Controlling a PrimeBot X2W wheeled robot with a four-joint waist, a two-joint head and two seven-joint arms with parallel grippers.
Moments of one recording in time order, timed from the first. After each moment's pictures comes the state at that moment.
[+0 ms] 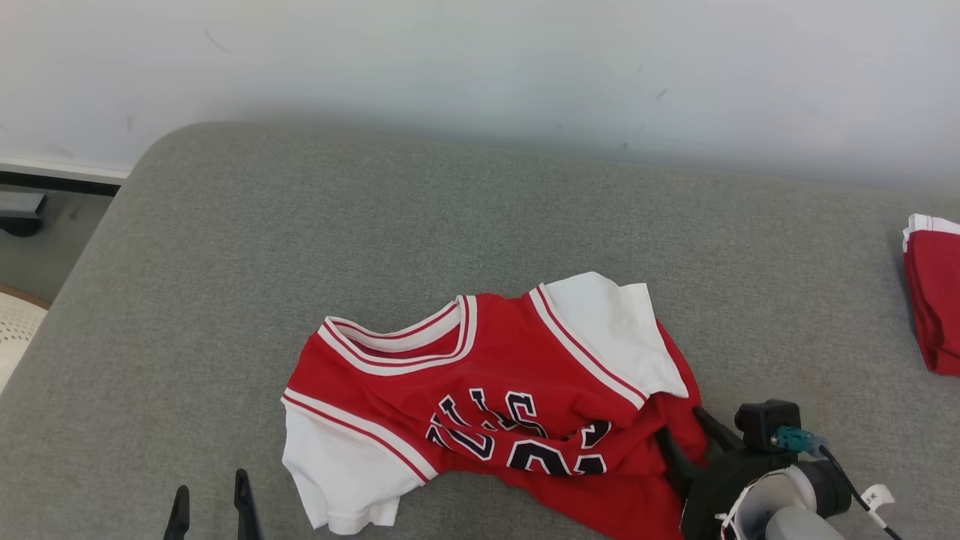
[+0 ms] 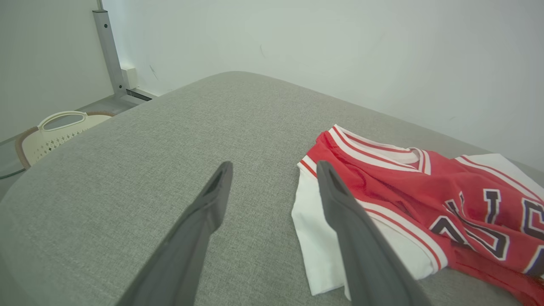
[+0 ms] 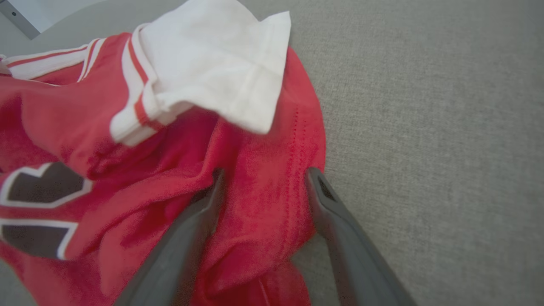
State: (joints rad) left arm 0.12 0.05 0.01 0.11 -0.32 0.01 -0.26; right arm -0.33 -0.23 0.36 0.71 0.45 0.13 -0.07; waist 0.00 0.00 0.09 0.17
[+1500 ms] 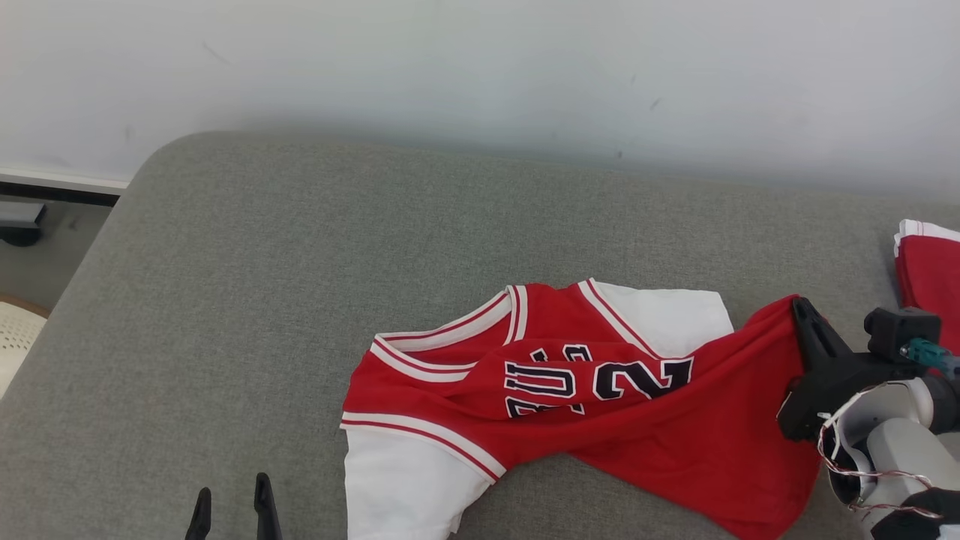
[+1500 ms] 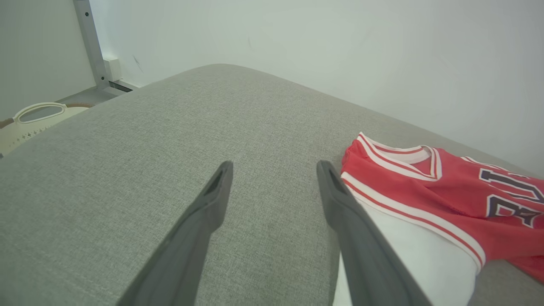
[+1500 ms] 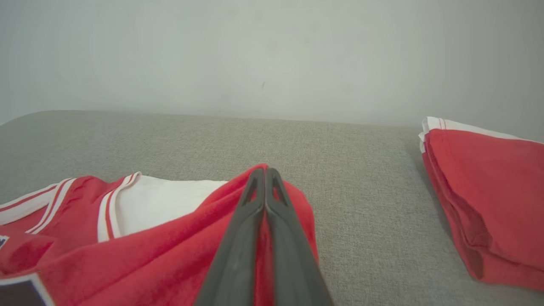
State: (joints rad) left arm 0.12 0.05 -0.02 0.14 -0.35 0.00 -0.26; right arm -0.44 -0.34 0.12 0.66 0.39 0.13 -0.10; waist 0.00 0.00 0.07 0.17
